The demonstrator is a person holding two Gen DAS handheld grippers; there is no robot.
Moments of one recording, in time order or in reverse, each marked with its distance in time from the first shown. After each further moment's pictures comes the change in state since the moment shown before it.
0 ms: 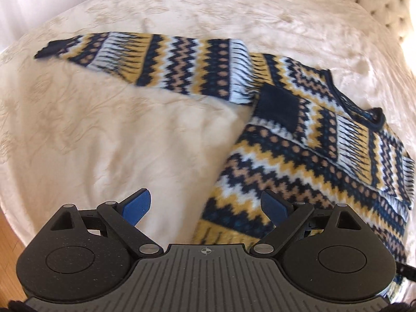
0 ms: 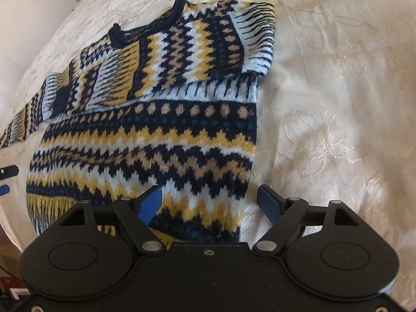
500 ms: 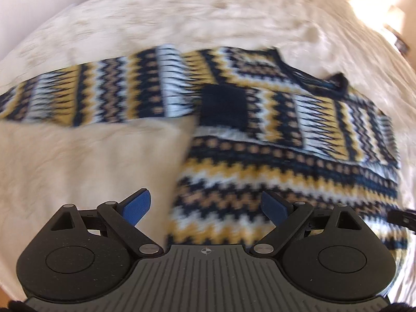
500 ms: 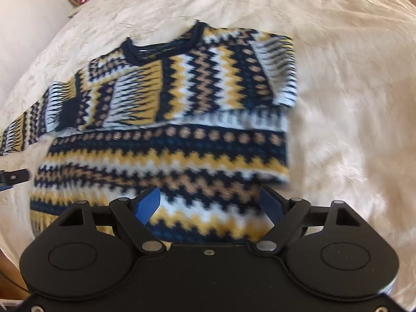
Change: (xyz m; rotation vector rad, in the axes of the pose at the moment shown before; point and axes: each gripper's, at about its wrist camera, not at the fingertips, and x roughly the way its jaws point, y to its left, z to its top) left arm 0.023 -0.058 0.020 0.318 0.011 -0.154; right arm -0.014 0.065 0.017 0.003 -0.102 -0.051
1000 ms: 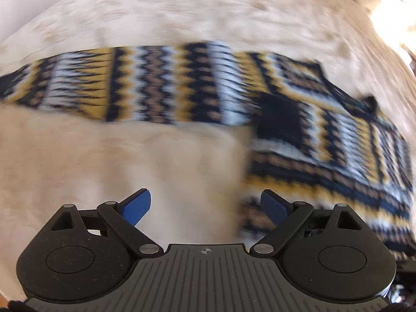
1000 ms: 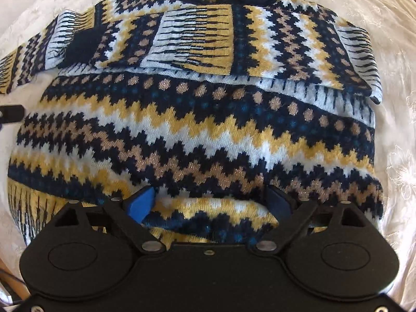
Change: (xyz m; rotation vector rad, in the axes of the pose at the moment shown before) left arm 0.013 0.102 0.014 -0.171 0.014 0.032; right arm 0.066 0.081 -0.020 -0.143 0.141 -0.115
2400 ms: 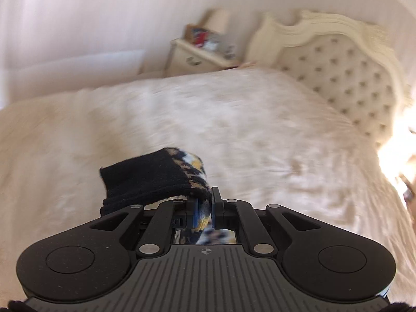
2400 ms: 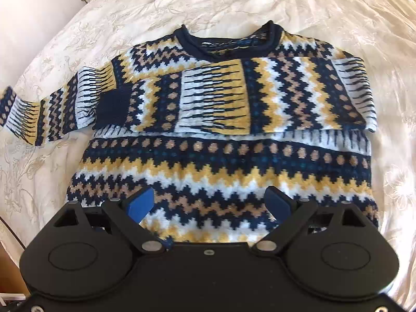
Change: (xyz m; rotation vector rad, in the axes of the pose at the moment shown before) left arm -0.083 0.077 0.109 -0.233 -0.469 -0.108; right arm -0.051 0.002 0.032 0.120 -0.112 0.110
